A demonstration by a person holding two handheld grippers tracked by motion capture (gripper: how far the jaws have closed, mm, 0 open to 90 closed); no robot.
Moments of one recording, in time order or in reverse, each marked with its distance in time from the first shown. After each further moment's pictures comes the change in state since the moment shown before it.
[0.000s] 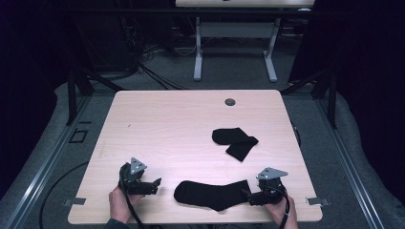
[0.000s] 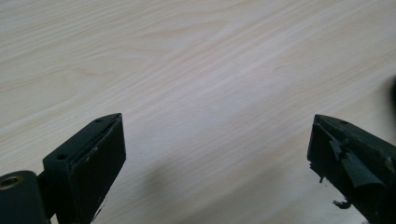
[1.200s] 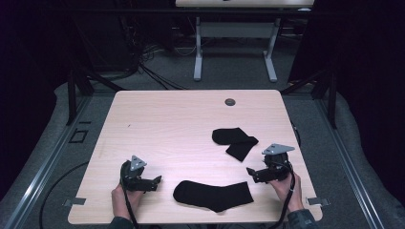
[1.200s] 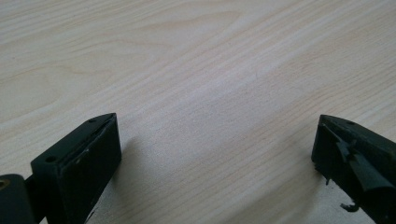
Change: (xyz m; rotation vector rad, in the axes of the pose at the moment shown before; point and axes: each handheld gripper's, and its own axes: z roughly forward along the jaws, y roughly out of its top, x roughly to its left) left arm 0.014 -0.006 0.024 -0.003 -0.045 0.003; right arm -0.040 0.064 -0.017 -0.025 -0.050 -0.007
